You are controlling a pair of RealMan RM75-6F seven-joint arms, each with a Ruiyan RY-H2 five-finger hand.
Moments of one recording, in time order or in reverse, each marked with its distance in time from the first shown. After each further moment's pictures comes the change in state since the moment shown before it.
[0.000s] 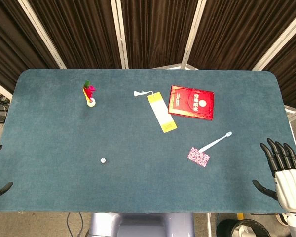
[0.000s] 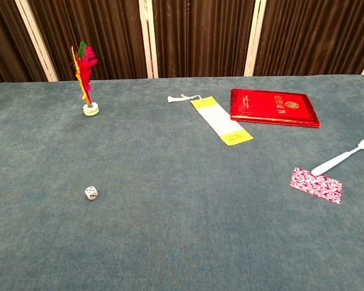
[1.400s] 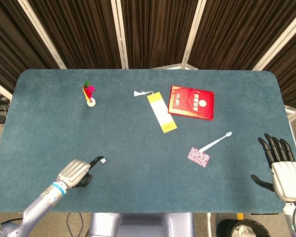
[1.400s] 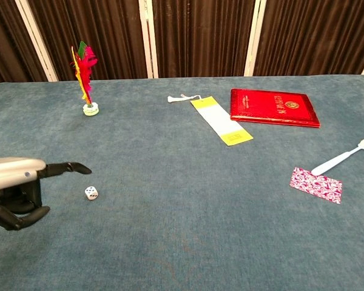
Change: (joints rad) left arm -0.501 -0.326 -0.043 -0.086 -0.405 -0.869 0.313; right arm 0.056 -0.007 0.032 0.007 0.126 -0.120 0.015
